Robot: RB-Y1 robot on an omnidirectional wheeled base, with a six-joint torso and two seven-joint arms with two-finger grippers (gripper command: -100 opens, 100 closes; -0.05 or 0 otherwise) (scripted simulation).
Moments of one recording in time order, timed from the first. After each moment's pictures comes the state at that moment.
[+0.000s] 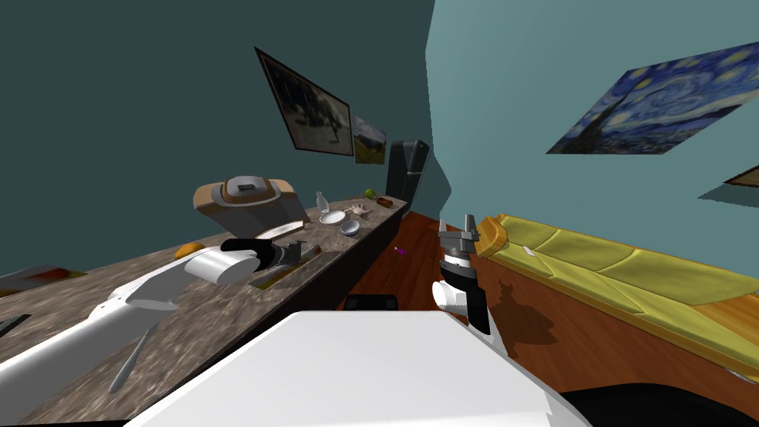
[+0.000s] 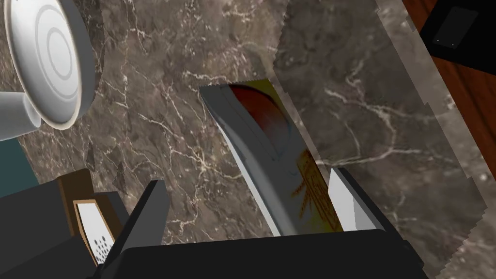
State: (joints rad) left arm 0.38 1.05 0.19 -2.09 0.91 0.99 0.59; right arm 0.49 -0.03 -0.07 -2.35 -0.12 -0.41 -0.17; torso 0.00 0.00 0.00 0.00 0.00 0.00
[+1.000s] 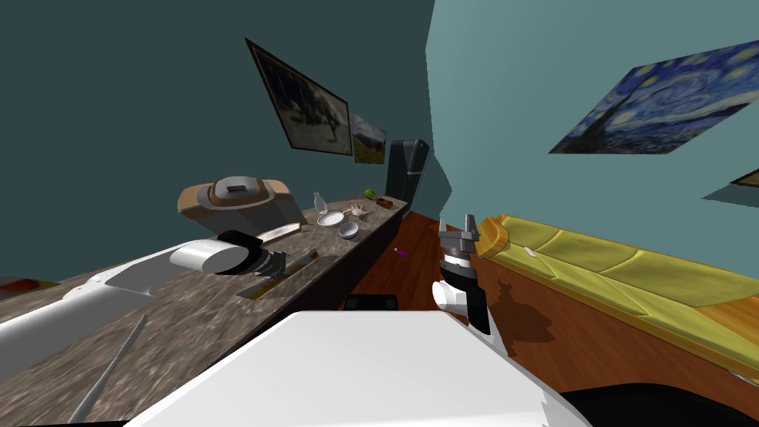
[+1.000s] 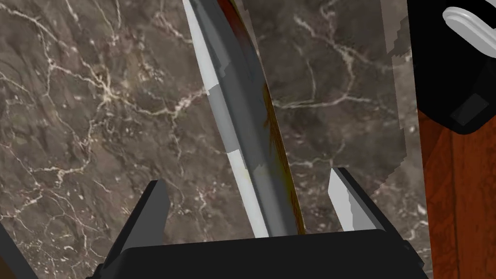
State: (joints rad) left arm 0.37 1.22 0.18 -1.93 1.17 1.22 0.80; right arm 0.49 -0.03 -0.07 -2.35 -0.12 -0.41 -0.17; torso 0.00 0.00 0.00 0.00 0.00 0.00
